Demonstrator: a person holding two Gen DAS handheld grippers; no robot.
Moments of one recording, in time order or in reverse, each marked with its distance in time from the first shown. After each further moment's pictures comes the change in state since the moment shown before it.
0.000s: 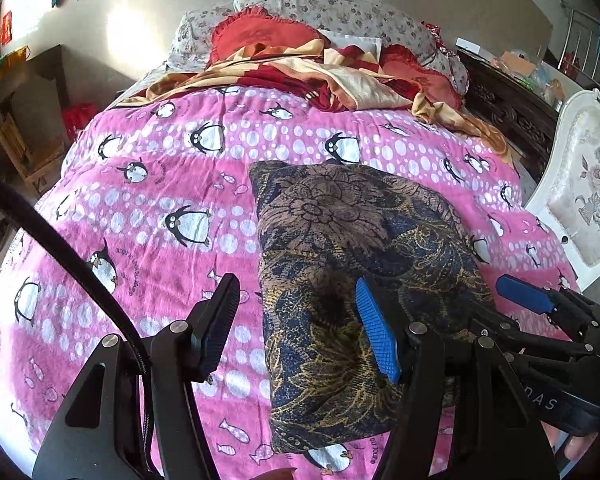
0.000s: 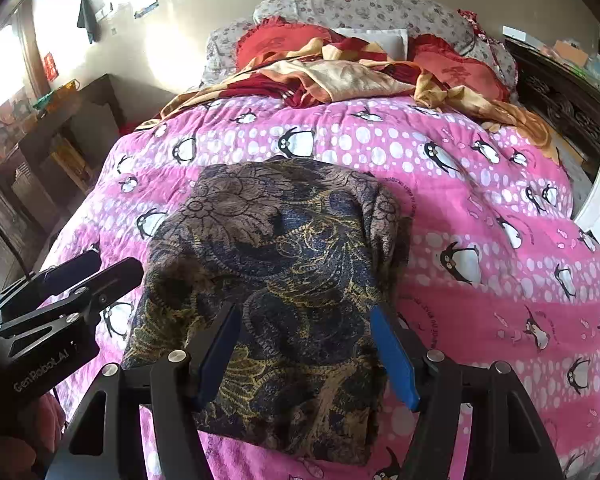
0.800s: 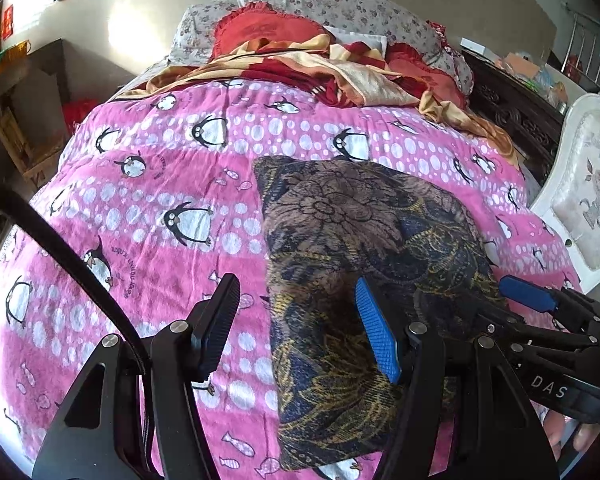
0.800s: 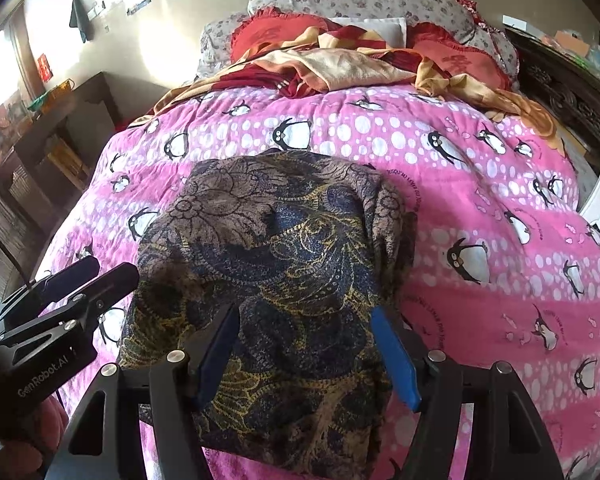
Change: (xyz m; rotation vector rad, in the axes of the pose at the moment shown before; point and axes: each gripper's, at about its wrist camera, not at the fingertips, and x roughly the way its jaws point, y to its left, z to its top) left arm 0.015 0.007 0.001 -0.012 0.002 0.005; right arm 0.016 -0.005 0.007 0.015 0.035 0.008
